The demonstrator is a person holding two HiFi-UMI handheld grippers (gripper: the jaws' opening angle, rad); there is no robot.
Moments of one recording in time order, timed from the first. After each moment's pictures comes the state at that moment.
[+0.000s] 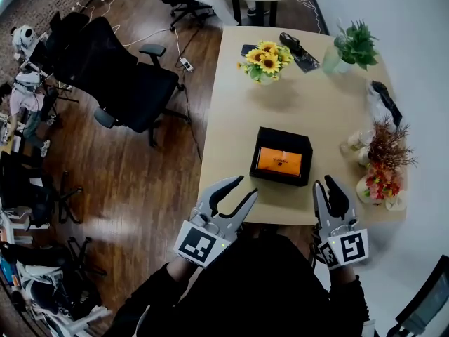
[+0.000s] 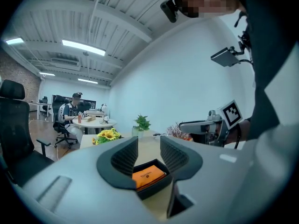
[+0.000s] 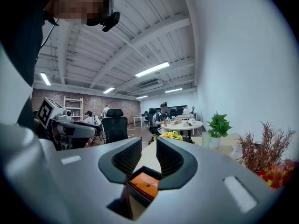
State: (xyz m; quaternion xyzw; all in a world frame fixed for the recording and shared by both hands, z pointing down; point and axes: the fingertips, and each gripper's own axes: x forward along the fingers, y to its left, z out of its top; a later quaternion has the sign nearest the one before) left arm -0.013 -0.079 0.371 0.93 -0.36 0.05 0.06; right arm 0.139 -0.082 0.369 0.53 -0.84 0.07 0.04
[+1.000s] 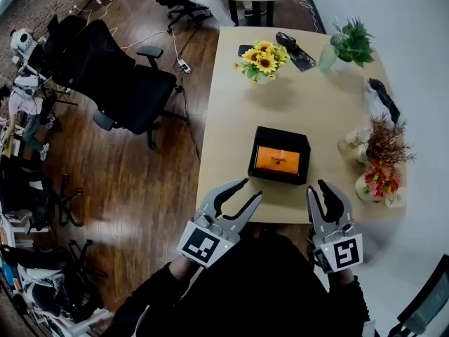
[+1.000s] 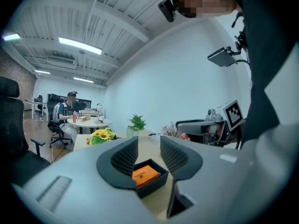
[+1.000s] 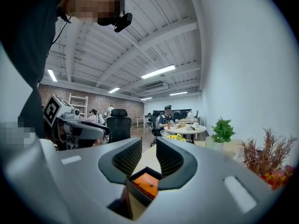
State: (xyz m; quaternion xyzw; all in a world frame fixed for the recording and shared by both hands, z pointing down) left arm 0.001 -0.068 0.376 0.94 -0.33 0.05 0.06; right arm 0.123 -0.063 0.366 0.52 -0.86 0.04 0.04
